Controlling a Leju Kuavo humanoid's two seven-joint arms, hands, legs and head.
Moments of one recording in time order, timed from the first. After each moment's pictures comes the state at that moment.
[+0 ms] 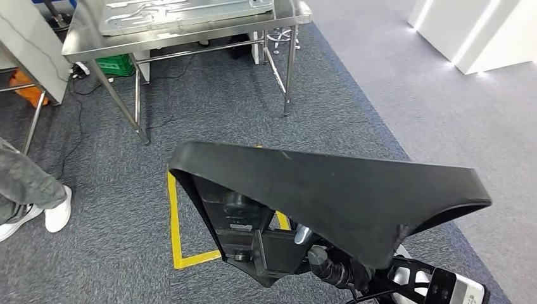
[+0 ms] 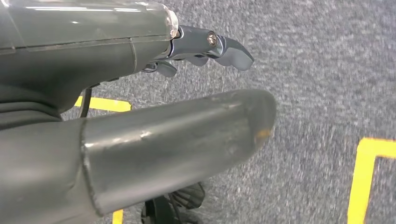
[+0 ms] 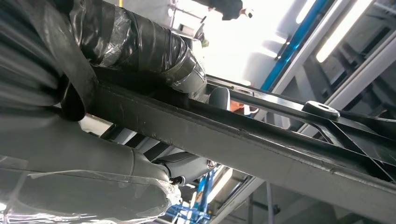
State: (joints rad) left arm -0.08 0.01 1.35 -0.22 -0.94 0.10 -0.25; right arm -0.18 -0.17 0.47 -2.09 -0.23 0.38 -0.51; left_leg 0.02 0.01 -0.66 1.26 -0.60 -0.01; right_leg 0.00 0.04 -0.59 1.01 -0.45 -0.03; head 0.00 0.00
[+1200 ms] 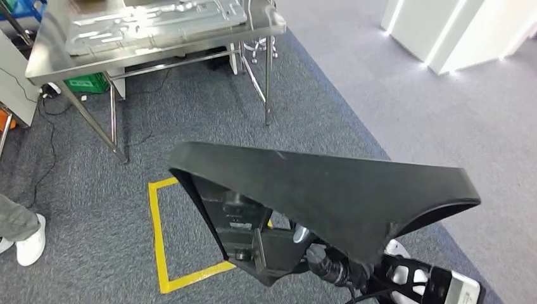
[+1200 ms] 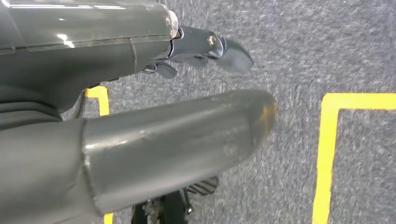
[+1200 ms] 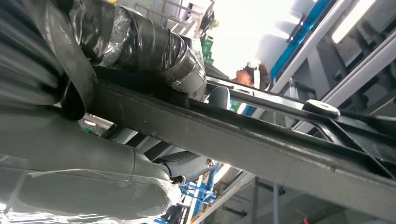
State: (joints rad) left arm -0.08 0.03 1.36 -0.22 -0.92 0.04 -0.25; right arm -0.19 -0.17 0.47 -2.07 -0.23 0.38 -0.52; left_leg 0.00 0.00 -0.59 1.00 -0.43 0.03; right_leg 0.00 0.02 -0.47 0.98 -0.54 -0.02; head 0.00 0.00
